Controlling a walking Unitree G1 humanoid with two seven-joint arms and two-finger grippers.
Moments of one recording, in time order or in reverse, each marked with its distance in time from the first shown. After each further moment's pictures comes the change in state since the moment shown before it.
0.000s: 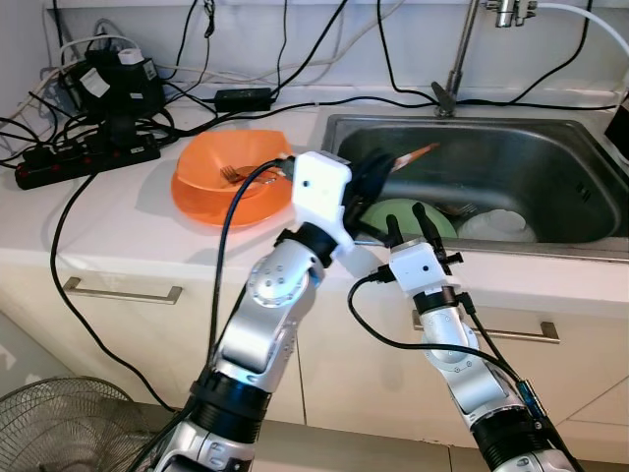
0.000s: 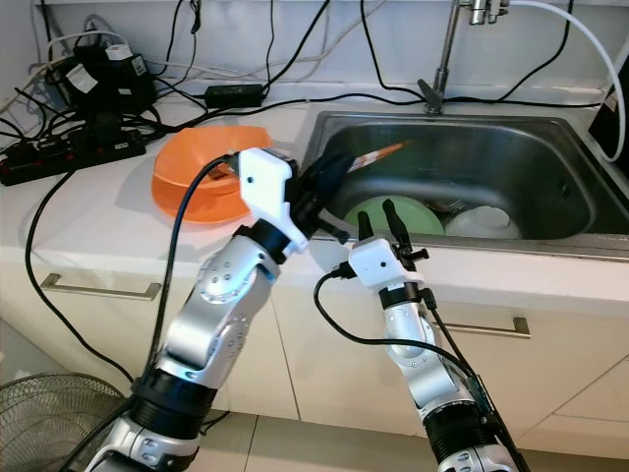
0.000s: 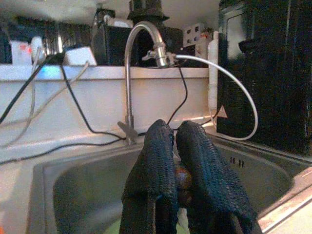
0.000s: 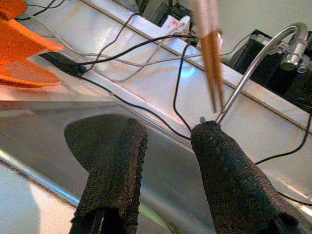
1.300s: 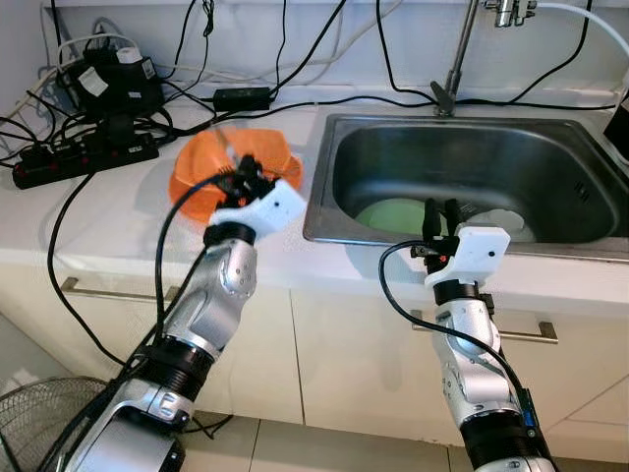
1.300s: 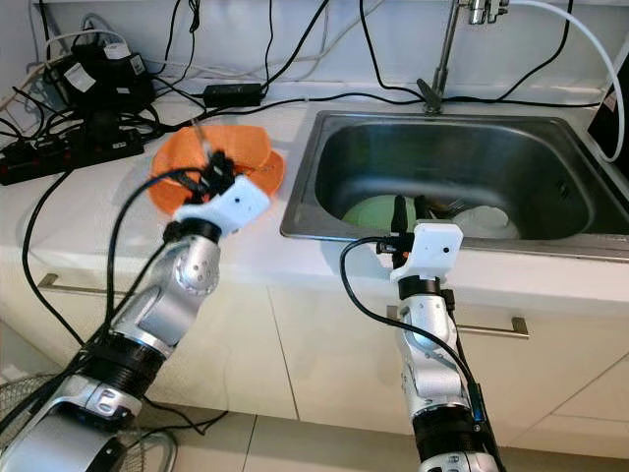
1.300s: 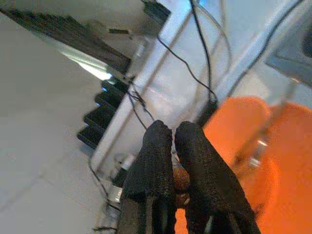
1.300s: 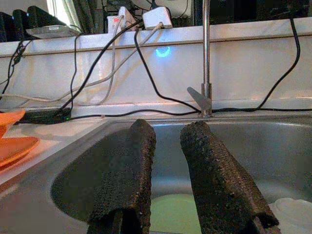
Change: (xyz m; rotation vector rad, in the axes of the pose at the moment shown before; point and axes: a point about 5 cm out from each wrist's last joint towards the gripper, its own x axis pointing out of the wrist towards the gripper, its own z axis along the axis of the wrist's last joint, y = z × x) left arm -0.027 0.104 -0.022 1.186 0.327 0.481; right arm 0.003 -0.022 0.000 0.540 0.047 -0.176
